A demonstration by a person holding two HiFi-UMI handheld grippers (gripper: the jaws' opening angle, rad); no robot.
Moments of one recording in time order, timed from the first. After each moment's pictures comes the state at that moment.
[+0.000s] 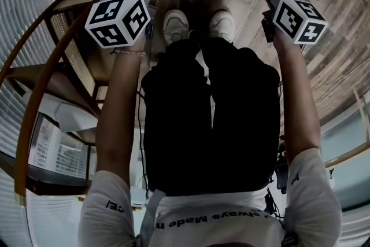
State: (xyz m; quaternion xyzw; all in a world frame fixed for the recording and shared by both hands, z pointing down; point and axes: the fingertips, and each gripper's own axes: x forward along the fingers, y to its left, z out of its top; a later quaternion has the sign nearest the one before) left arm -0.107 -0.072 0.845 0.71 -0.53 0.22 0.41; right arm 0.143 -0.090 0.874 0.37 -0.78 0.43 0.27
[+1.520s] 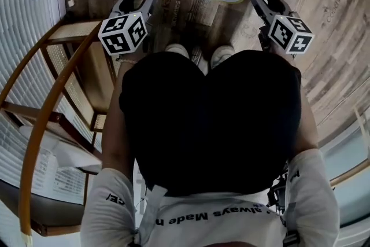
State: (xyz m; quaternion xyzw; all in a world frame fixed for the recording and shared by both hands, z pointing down) left arm -0.149 -0.067 0.986 0.68 -0.54 0.25 0.42; right arm 0.160 -0.114 0.990 0.38 -0.79 0.42 0.25
